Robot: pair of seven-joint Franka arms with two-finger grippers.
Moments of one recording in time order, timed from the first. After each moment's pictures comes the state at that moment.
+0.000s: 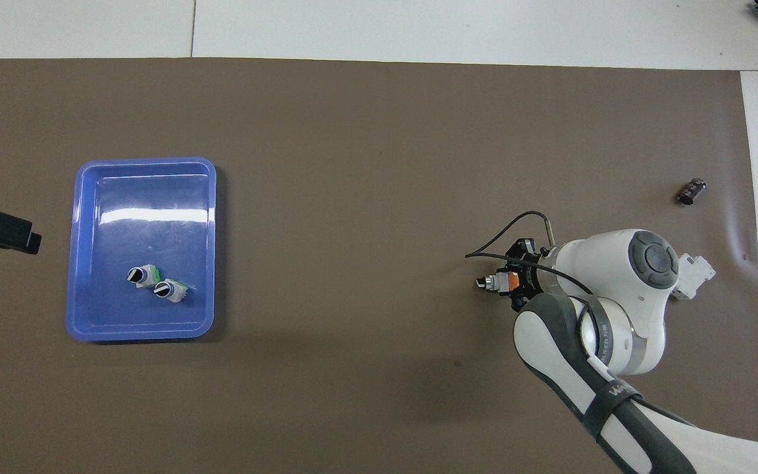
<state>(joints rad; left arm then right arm) -0.06 -0.03 0.01 -1.49 -0.03 1.38 0.10 0.30 0.10 -0.05 -2.34 0.36 2.45 1.48</state>
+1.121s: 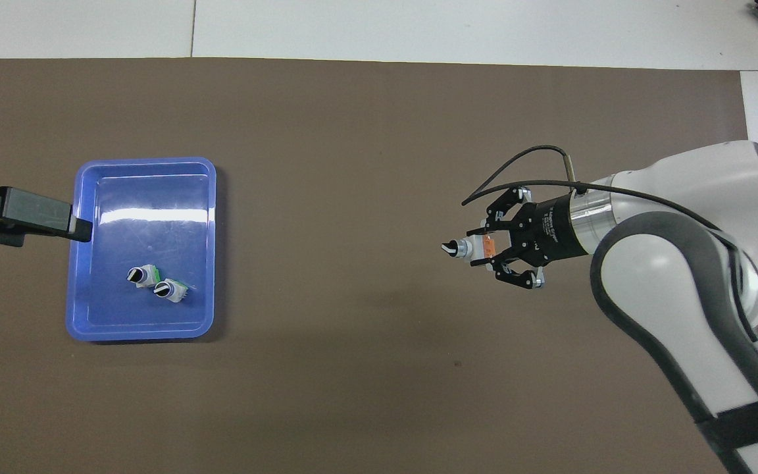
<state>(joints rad) -0.06 -0.03 0.00 -1.49 -0.32 1.41 -0.08 0.27 0.02 -0.05 -1.95 0.74 1.96 1.43</state>
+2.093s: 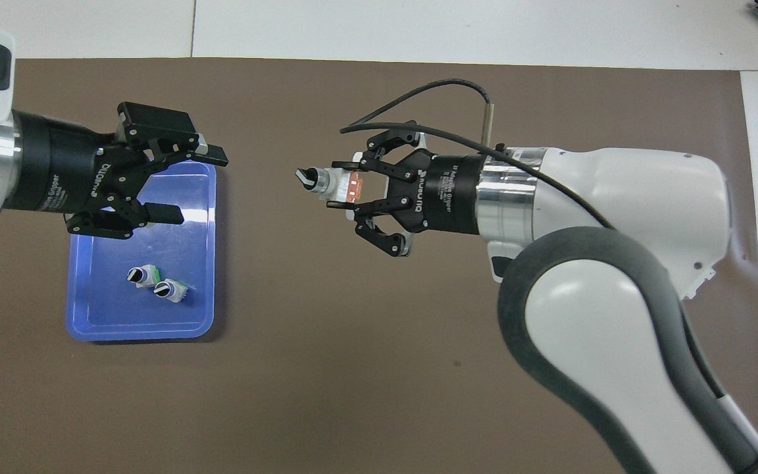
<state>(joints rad) -0.19 -0.03 -0.03 -1.60 -0.66 1.75 -0.69 0.52 0.10 -0.01 -1.76 1.12 2.35 1.50</state>
